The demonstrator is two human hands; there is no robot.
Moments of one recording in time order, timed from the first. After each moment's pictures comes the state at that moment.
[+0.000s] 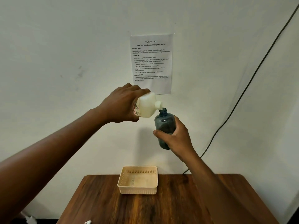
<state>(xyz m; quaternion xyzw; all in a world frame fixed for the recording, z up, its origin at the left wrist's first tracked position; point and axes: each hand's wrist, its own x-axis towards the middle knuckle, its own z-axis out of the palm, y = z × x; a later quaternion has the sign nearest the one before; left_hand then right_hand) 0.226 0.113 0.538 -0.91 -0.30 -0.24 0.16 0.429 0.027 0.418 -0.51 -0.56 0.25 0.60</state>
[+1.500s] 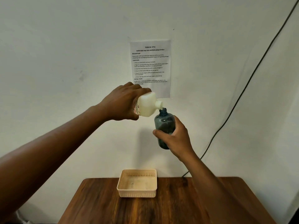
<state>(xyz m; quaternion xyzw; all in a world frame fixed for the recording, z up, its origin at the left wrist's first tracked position) 0.226 0.111 0.555 -0.91 -0.30 -0.23 0.18 0.426 0.020 0.429 -0.49 -0.57 0.22 0.63</state>
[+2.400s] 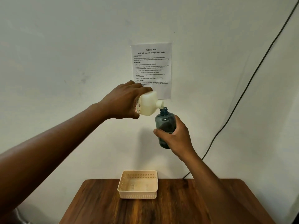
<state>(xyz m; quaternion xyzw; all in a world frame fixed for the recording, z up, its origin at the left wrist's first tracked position) 0.226 0.108 0.567 -0.91 -0.29 -0.22 0.19 0.427 0.017 0.437 -0.48 -0.57 0.22 0.63</state>
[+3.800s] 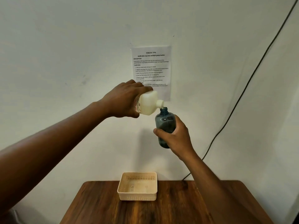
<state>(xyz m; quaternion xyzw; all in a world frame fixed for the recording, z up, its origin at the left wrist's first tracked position) 0.225 0.104 0.577 -0.91 -0.29 -0.22 0.20 0.424 0.013 0.443 -0.49 -0.57 0.21 0.63</state>
